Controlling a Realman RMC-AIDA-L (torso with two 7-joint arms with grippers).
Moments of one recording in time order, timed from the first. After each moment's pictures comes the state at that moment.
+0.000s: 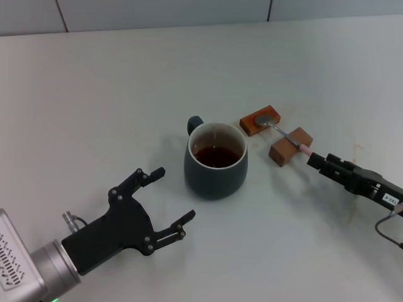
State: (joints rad) left arm -0.34 -2.06 -0.47 -0.15 2.85 1.40 -0.12; right arm 0.35 1.98 -1.61 0.03 -0.58 -1.36 1.22
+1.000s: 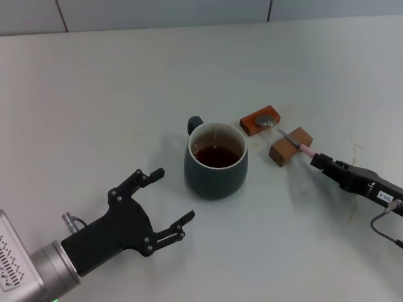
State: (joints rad) left arm -0.34 -2.06 -0.47 -0.15 2.85 1.40 -0.13; right arm 0.36 1.98 -1.61 0.02 -0.60 -1.32 1.23
